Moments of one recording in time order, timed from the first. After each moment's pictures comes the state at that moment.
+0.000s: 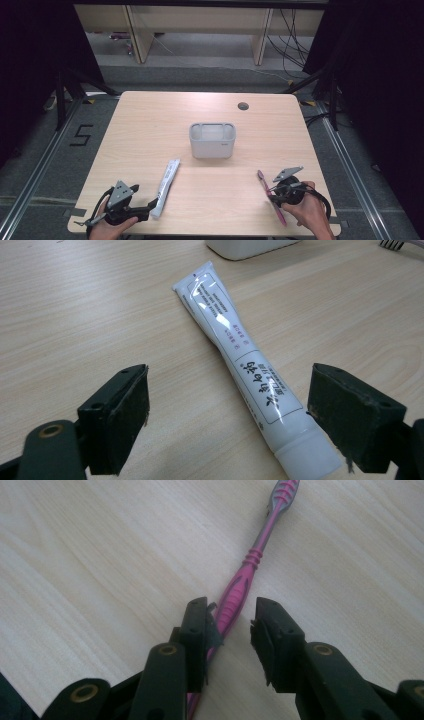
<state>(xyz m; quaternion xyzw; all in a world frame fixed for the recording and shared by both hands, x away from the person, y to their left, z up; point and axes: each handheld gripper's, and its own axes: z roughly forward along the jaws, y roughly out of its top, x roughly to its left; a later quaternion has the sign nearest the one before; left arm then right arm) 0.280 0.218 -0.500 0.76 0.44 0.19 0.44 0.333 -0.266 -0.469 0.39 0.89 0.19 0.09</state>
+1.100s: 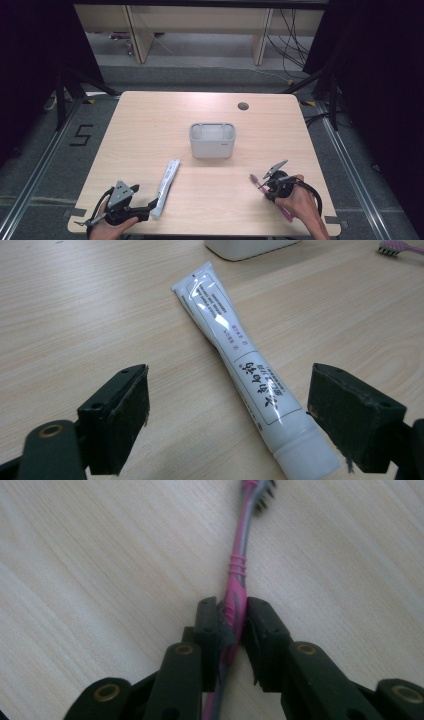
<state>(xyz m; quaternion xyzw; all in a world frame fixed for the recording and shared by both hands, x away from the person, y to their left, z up) 0.279 0.217 -0.500 0.76 0.44 0.19 0.44 0.356 -0.247 -0.477 0.36 0.92 0.14 0.07</state>
